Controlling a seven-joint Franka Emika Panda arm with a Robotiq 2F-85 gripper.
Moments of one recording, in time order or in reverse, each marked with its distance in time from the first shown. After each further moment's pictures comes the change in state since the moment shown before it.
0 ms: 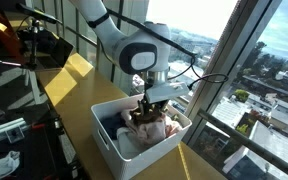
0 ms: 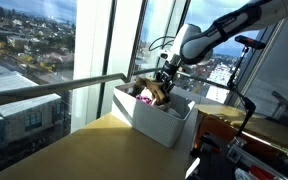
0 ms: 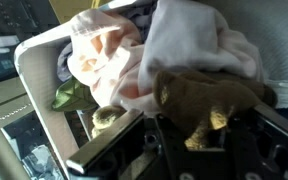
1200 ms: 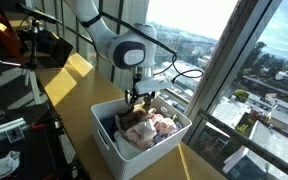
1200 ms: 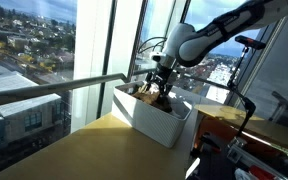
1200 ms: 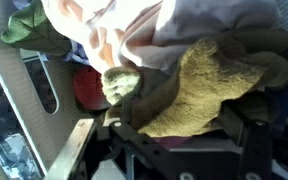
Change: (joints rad) arm 0.062 0.001 0.057 -0.006 -0.025 -0.044 0.020
